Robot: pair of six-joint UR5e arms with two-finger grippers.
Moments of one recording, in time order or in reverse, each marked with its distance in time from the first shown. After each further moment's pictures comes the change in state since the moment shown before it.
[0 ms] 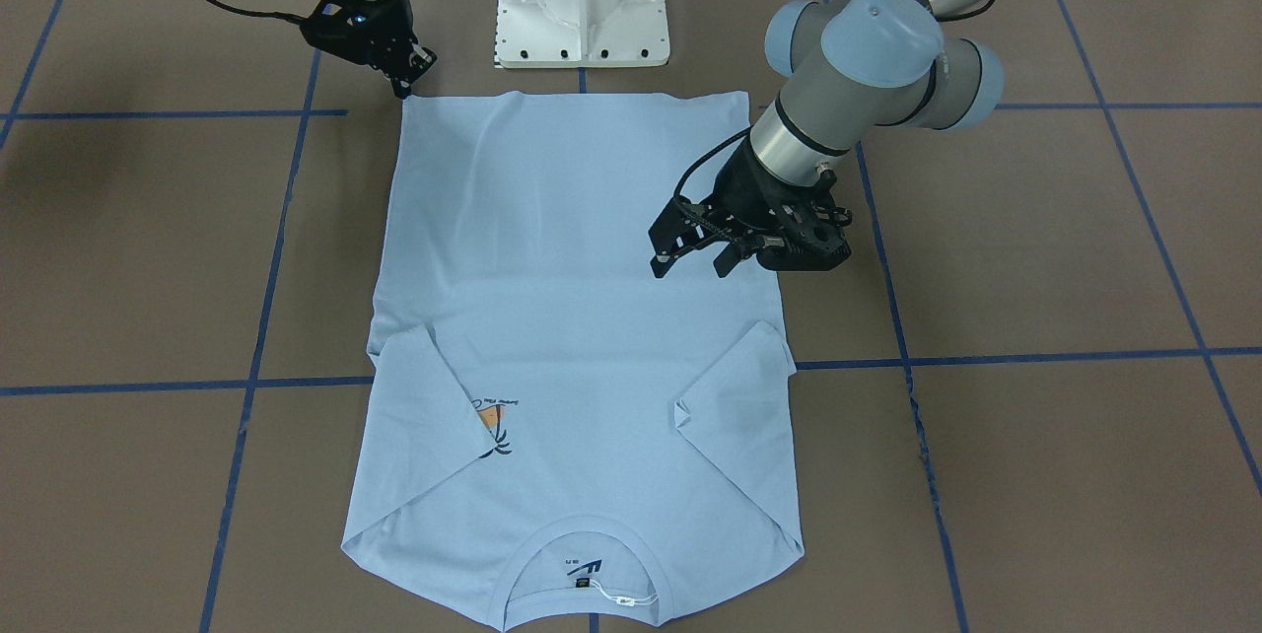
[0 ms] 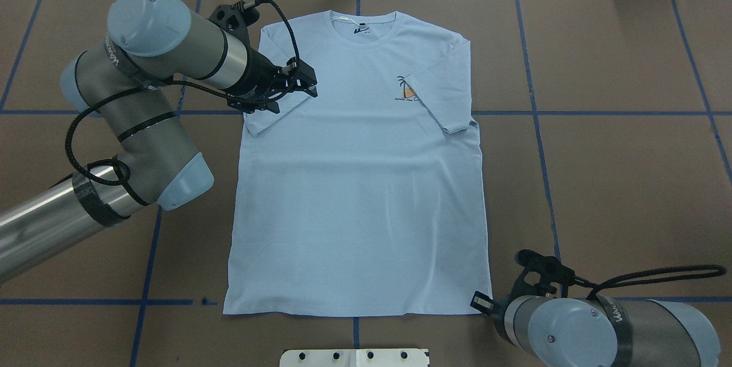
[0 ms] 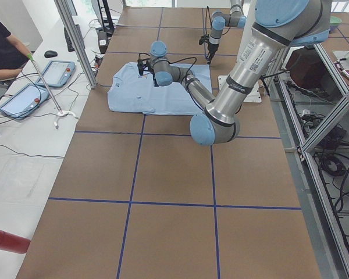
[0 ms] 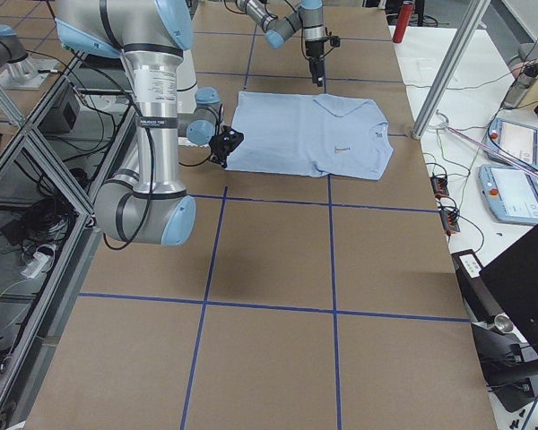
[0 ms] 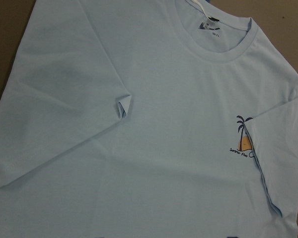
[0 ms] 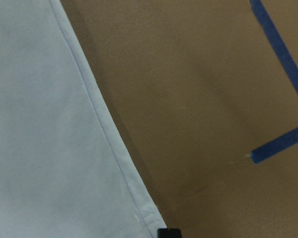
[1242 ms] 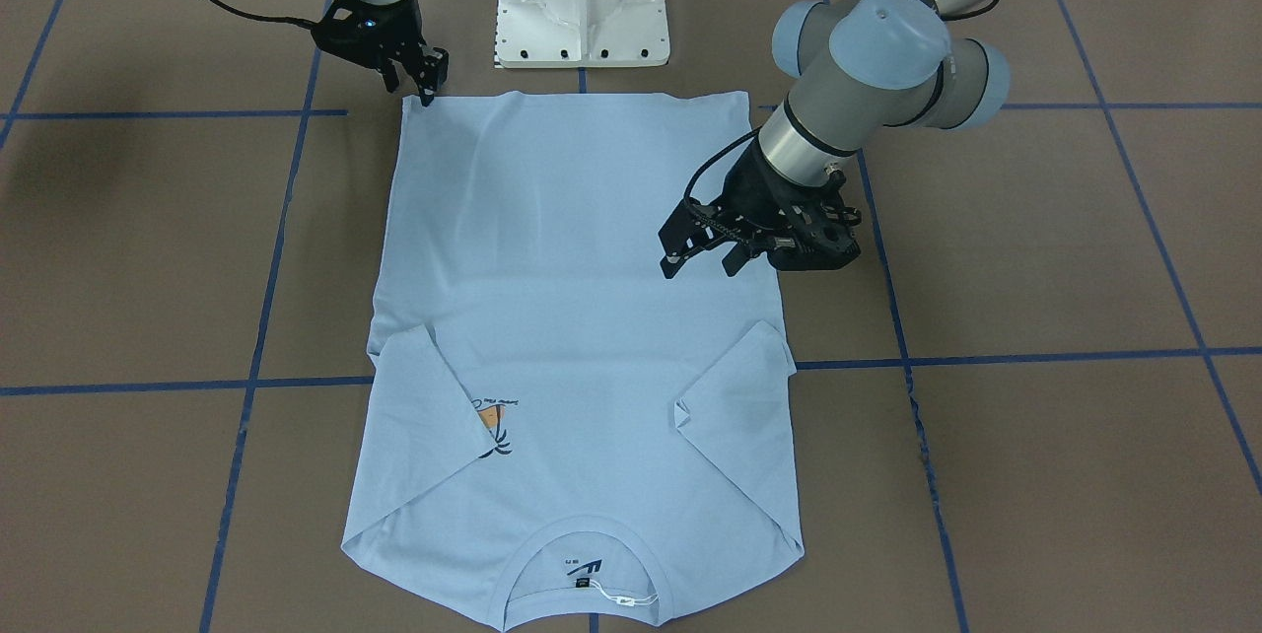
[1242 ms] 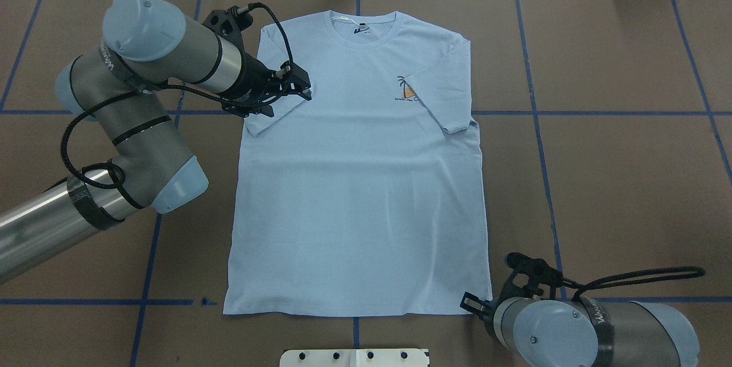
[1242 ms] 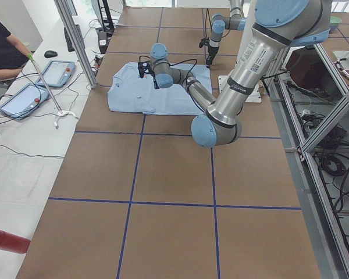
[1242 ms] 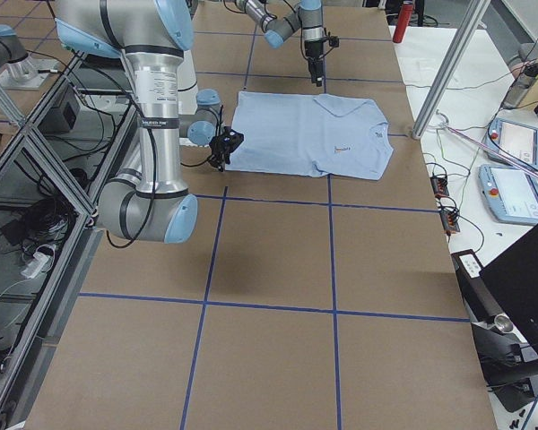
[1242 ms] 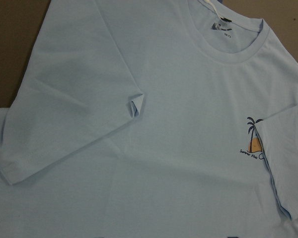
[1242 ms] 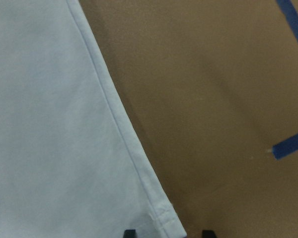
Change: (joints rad) left arm 0.001 0.018 -0.004 -0.001 0.002 -0.011; right arm -0.005 0.036 -0.048 -0.001 -0.002 -0.010
